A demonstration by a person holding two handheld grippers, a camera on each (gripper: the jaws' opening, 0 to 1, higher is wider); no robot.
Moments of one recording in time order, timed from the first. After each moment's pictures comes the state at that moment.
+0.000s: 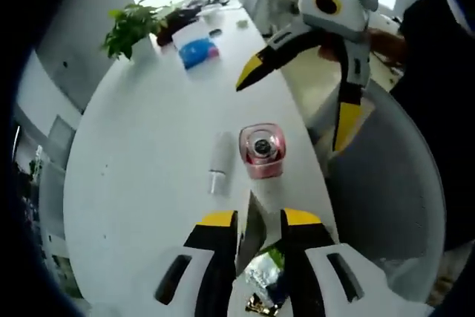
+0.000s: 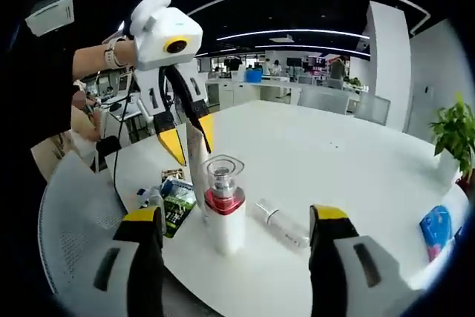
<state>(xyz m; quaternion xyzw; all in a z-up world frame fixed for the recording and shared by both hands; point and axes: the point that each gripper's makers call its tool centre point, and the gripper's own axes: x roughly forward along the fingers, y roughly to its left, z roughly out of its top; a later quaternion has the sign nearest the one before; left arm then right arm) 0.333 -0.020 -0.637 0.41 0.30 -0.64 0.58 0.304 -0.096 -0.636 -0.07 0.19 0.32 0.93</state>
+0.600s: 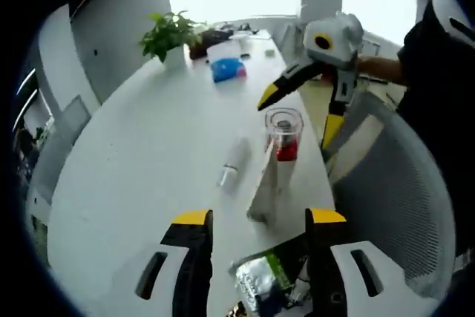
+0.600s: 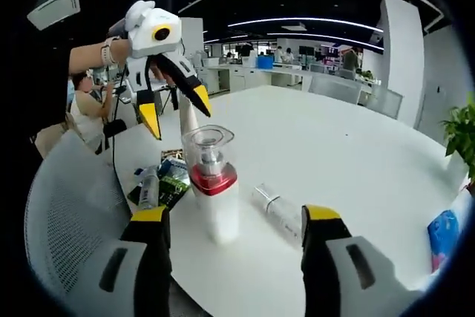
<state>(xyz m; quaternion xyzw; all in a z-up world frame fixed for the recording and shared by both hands) 0.343 0.015 -0.652 0.26 0.26 -0.64 0.67 0.315 -0.098 -0.674 -0.09 0.23 0.36 0.90</state>
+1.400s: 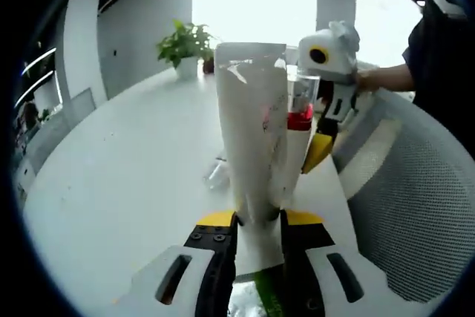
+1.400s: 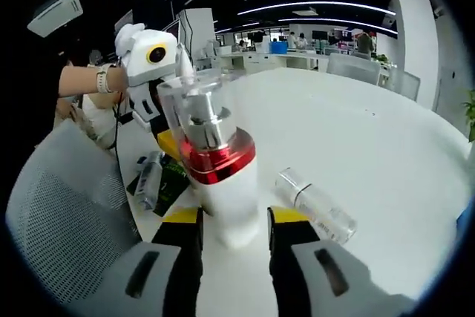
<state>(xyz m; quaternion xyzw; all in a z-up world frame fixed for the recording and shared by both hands) 0.344 -0.003 -0.711 0.19 0.23 -0.65 0.70 0.326 -0.064 -0.721 -0.08 0.26 0.40 0.88</state>
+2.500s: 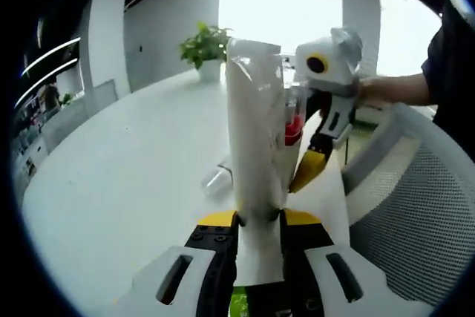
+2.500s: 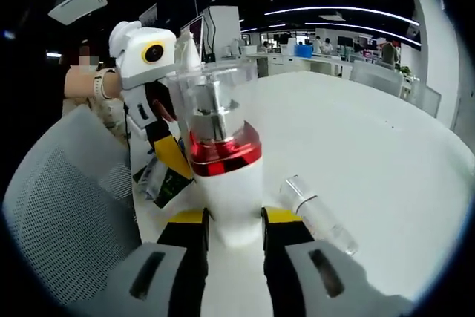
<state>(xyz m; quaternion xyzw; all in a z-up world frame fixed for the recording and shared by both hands) 0.334 -0.021 -0.711 0.15 0.23 -0.59 0.76 0.334 -0.063 -0.725 -0.10 0.25 0.46 0.84</state>
